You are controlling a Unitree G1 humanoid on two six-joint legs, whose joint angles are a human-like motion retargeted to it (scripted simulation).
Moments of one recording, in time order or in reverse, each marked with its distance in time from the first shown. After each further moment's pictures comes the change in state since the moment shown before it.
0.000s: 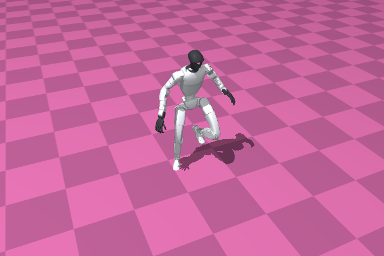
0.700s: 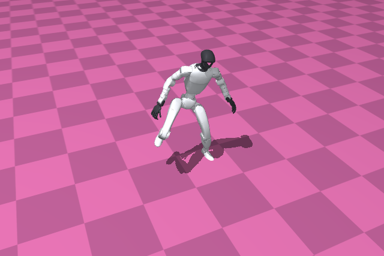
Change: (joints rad) left arm -0.053 0.075 -0.030 0.256 0.051 0.124 -0.010; right arm 0.112 0.139 -0.040 0.044 -0.082 -0.015 -0.009; waist -0.075 0.270 0.066; left_leg 0.492 0.463 -0.302 -1.313 0.219 -0.133; right_leg -0.705 -0.041 0.173 1.598 -0.228 -0.210
